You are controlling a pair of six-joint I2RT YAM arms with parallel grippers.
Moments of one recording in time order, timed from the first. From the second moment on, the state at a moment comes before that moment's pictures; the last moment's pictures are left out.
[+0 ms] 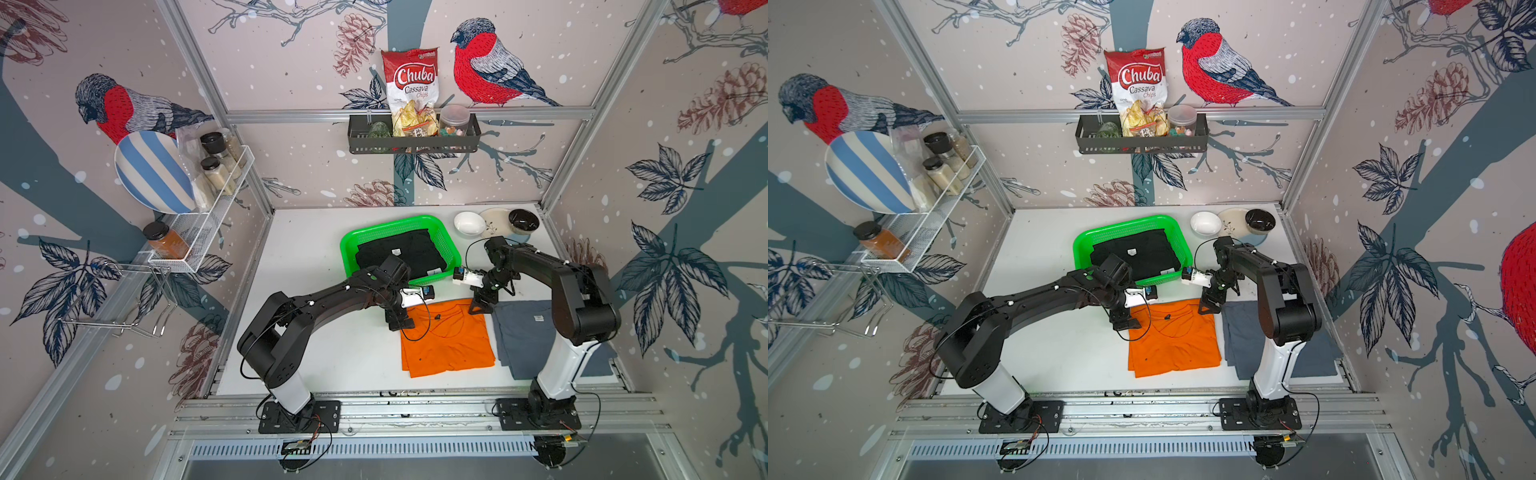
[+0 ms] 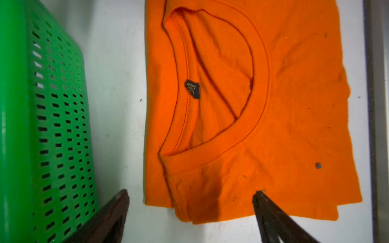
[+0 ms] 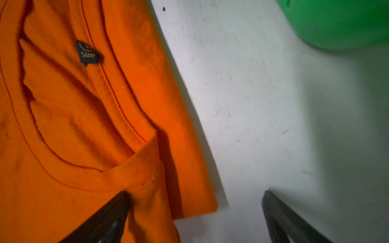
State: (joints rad) left arm -0.70 1.68 1.08 -0.53 0.35 0.73; right arm 0.22 1.89 1.20 -0.87 -0.40 -1.16
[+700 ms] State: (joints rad) left arm -0.64 1.71 1.14 -0.63 0.46 0.77; right arm 0.26 1.88 1.22 -0.95 -0.39 -1.21
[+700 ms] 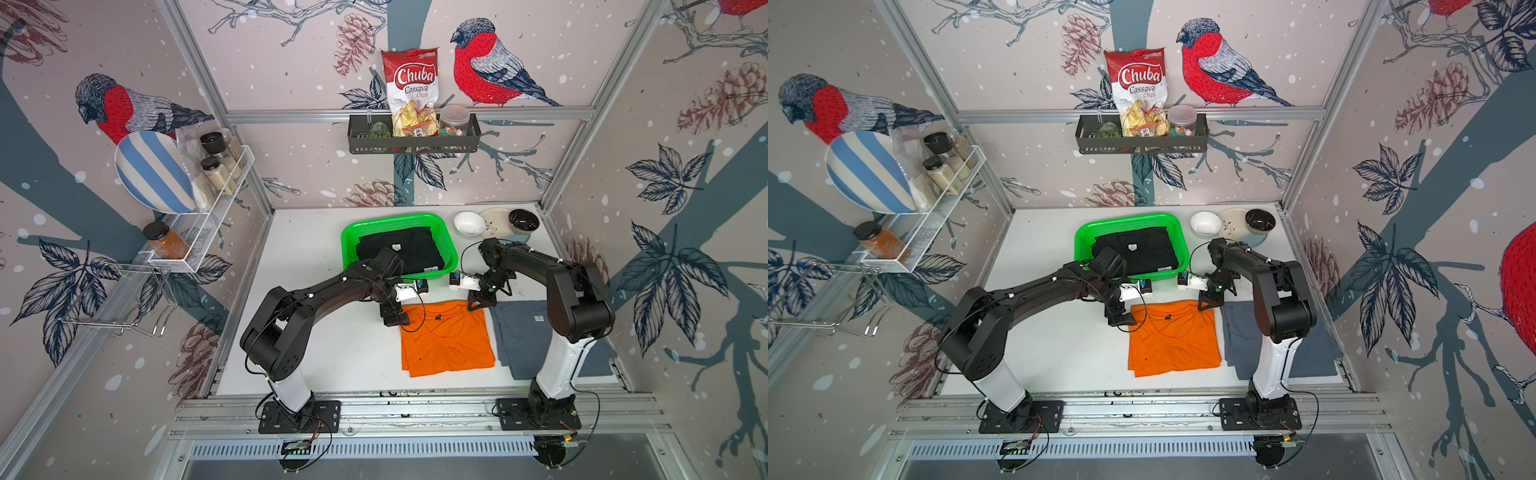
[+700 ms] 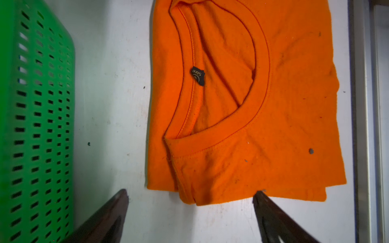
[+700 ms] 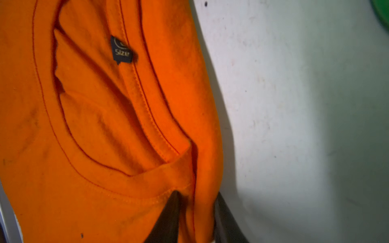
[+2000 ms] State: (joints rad) left arm -0.62 1.69 1.14 -0.66 0.50 0.85; right arm 0.28 1.86 1.17 -0.86 -0.32 -1.16
